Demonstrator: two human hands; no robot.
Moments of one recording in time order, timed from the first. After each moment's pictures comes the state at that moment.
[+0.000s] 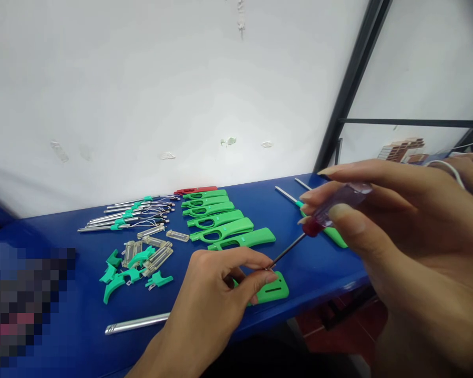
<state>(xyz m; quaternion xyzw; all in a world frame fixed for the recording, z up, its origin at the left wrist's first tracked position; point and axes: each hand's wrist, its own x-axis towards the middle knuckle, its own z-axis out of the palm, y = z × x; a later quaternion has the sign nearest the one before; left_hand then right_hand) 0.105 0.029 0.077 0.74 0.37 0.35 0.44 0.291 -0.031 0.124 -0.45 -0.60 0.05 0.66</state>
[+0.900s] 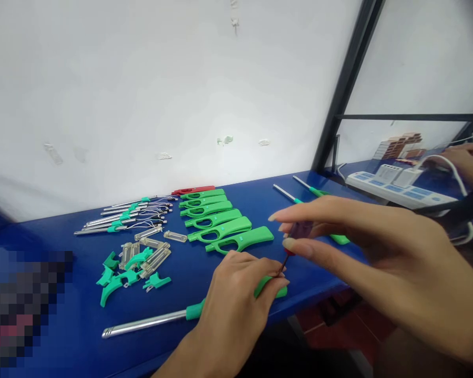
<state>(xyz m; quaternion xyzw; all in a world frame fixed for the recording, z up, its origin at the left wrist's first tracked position) 0.131 0.028 0.034 0.84 0.28 0.42 0.18 0.316 -0.028 0.123 -0.47 -0.75 0.04 0.45</state>
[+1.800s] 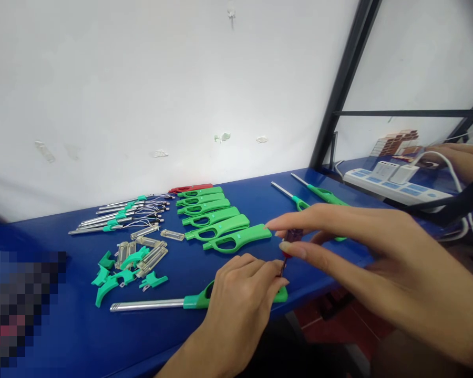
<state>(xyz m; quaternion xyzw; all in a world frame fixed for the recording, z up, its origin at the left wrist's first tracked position) 0.138 0.032 0.008 0.87 0.23 0.41 0.11 0.323 -0.031 0.117 -0.50 -0.77 0.03 0.39</state>
